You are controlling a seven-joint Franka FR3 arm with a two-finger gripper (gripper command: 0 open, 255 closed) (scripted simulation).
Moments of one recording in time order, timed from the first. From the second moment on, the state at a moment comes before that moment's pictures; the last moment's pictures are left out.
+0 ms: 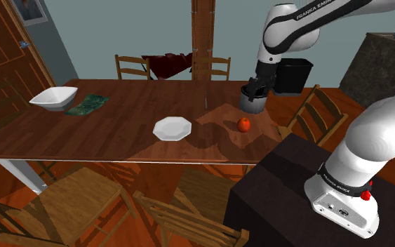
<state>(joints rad) -0.10 -0.41 -0.08 -2.62 0.06 2.18 -0.07</state>
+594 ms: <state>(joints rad) -0.13 -0.06 -0.13 -2.56 0.11 2.48 -0.11</state>
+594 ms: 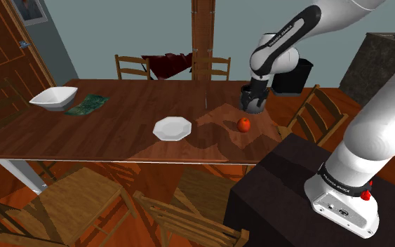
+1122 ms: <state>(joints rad) -0.18 0.27 -0.14 -2.43 0.24 2.68 -0.19</state>
